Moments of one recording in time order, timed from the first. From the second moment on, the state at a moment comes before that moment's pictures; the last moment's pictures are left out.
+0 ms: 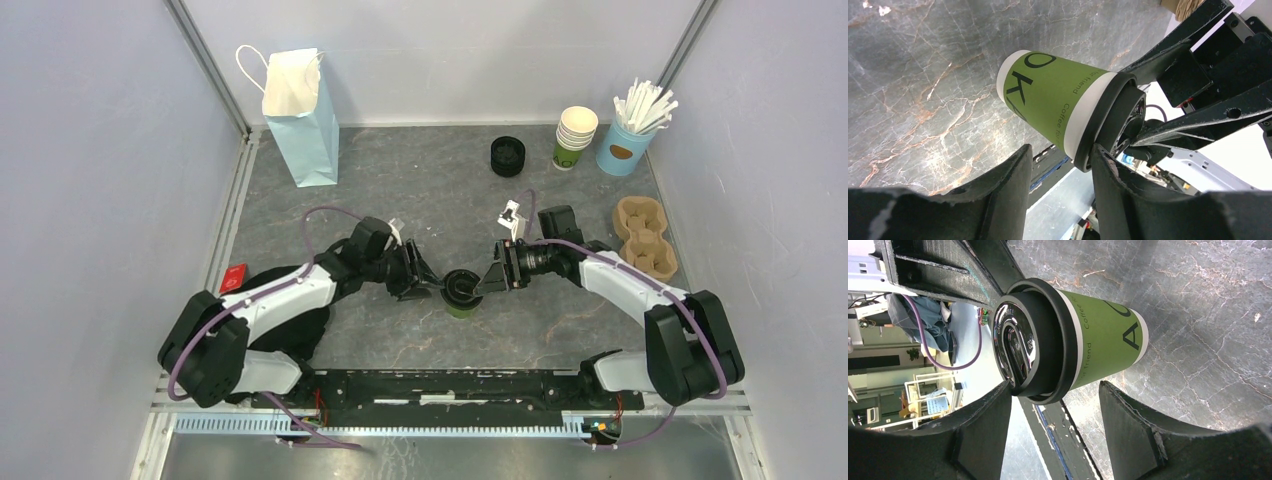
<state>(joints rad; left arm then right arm) -0.66 1.31 0.67 -0.11 0.45 -1.08 0.33 1.34 0.66 -0.25 -0.95 0.25</state>
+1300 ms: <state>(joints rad) -0.70 1.30 0.83 -0.32 0.34 -0.96 0.30 1.32 0.65 -0.28 -0.95 0.27</state>
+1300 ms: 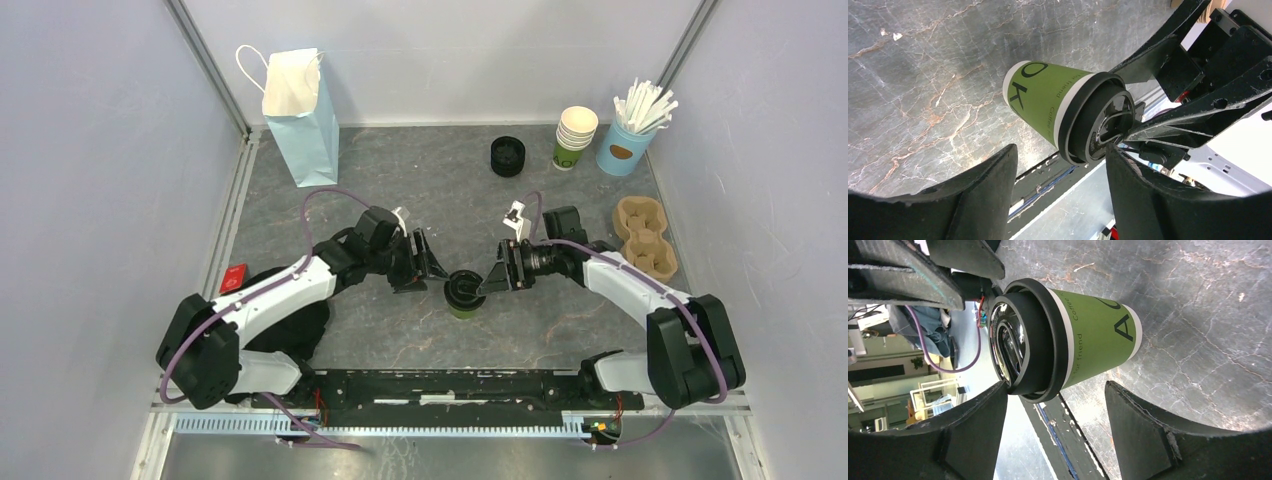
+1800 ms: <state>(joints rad) -0.72 1.40 0.90 -0.34 0.36 -0.95 0.32 1.32 0.82 -0.49 -0.79 0.18</state>
